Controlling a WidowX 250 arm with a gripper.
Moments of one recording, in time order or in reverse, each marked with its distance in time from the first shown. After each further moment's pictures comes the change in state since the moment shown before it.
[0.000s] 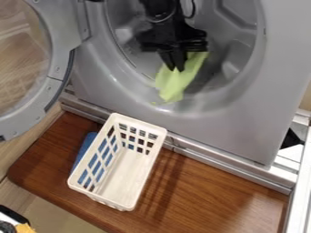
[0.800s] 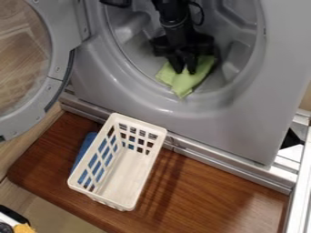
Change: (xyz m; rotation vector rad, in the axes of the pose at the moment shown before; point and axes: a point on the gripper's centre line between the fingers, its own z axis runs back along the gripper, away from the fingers) arm 0.014 -0.002 -0.040 -0.004 0.074 0.034
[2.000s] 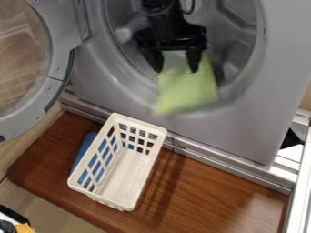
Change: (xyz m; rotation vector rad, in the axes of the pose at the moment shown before) arm -0.042 0.000 0.068 -0.024 -0.021 -0.009
